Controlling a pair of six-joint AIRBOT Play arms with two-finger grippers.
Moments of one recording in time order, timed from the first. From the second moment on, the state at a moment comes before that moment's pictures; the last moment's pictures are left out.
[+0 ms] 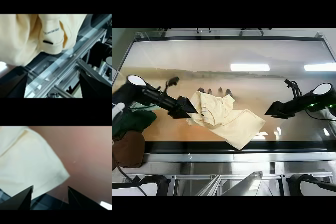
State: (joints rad) left arm 0.03 -1.52 1.10 0.73 -1.53 -1.17; right arm -0.13 -1.39 0.93 -0.89 1.23 1.19
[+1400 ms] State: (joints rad) left arm -0.02 -1.50 1.78 0.61 -1.64 -1.29; right arm -0.32 -1.36 1.36 -0.77 1.33 1.22
